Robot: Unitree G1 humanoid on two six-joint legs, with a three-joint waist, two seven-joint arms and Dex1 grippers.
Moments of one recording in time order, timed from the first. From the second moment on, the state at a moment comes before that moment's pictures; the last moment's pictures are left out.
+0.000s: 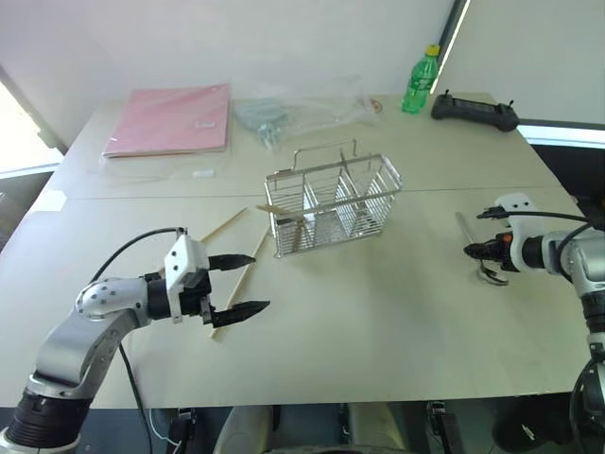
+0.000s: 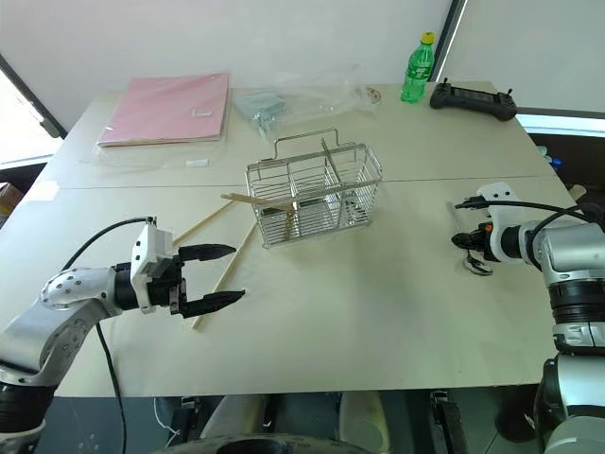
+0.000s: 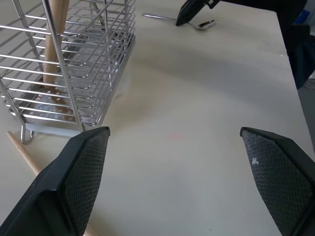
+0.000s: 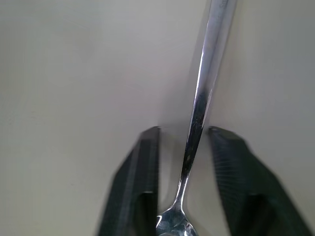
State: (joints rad) left arm -0.06 0.72 0.05 -0.37 -0.55 0.40 -1.05; right arm -0.55 -0.92 -0.02 0.34 0.29 1.02 0.72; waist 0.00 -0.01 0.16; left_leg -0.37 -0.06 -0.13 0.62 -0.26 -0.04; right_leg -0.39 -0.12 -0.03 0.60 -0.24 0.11
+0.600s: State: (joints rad) left arm -0.13 0.66 0.08 -0.36 -0.61 0.43 -0.99; right arm -0.44 -0.87 -0.21 0.06 0.33 0.94 0.66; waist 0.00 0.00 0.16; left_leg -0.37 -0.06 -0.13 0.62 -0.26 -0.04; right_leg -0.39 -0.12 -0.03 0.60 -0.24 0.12
